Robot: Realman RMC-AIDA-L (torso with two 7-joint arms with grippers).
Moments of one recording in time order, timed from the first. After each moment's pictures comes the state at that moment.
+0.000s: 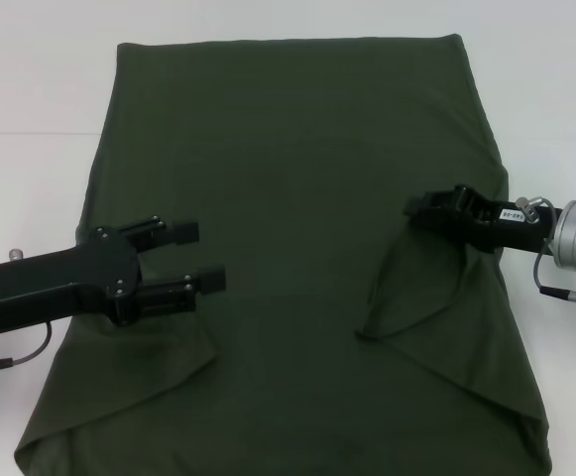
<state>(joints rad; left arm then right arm) -0.53 -2.13 0.34 0.75 2.09 1.85 -1.41 0.73 2.04 -0.69 -0.37 -1.94 -1.05 2.28</state>
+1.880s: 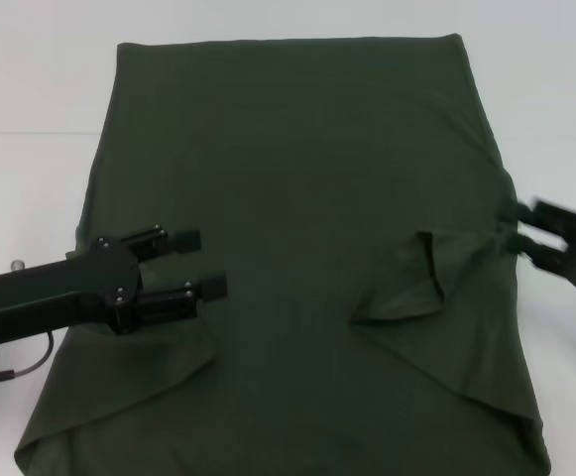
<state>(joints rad) -0.51 -2.14 0.33 0.75 2.09 1.86 -1.43 0.47 1.97 -0.66 -0.41 -1.72 -1.38 2.19</state>
